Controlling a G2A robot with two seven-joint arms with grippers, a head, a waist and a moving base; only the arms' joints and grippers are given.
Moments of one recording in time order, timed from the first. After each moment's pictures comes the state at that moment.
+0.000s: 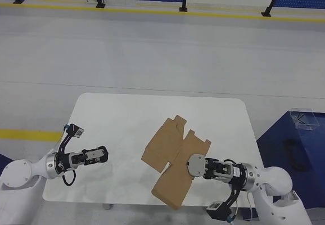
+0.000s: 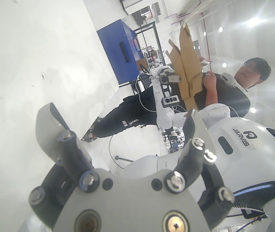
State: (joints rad) left arm 1.16 -1.03 -1.50 -1.38 -0.46 -0.42 -1.35; right arm -1.42 -1.17 1.53 -1.88 -2.62 -0.02 -1.20
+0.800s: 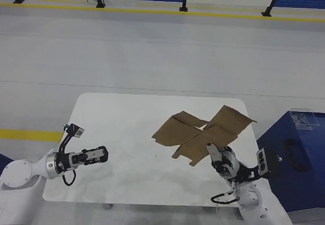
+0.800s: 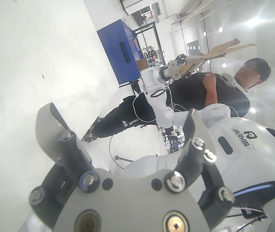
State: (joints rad) left arm 1.16 -1.03 -1.50 -1.38 -0.46 -0.42 -1.35; right arm -1.40 -1.15 1.30 -1.76 -0.80 -1.01 -0.50
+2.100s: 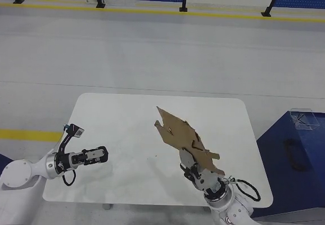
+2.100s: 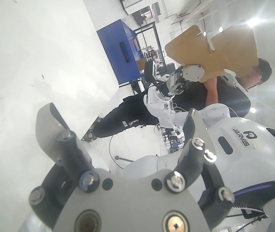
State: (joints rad) left arm 1.16 -1.03 -1.50 -1.38 -0.46 -0.42 -1.35; right arm -1.53 -1.07 1.08 -1.99 1.92 0.21 0.64
